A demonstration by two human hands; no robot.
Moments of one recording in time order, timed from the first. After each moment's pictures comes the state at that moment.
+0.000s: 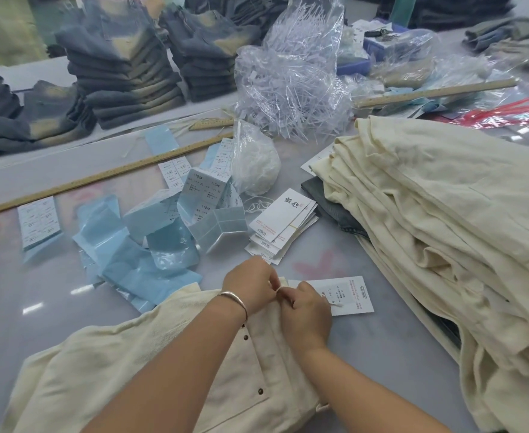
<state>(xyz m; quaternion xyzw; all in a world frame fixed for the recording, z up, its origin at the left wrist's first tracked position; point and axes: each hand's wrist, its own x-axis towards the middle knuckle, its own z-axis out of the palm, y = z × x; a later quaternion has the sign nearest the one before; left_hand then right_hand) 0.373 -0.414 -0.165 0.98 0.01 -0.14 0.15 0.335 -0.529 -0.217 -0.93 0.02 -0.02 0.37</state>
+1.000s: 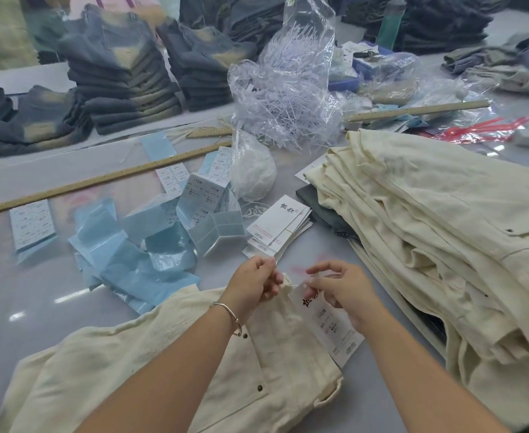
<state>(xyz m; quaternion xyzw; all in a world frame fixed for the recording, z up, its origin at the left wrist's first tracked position) 0.354 -0.424 -0.156 0.64 0.18 -0.14 0.73 0.365 -0.607 -0.151 -0.69 0.09 0.21 0.69</state>
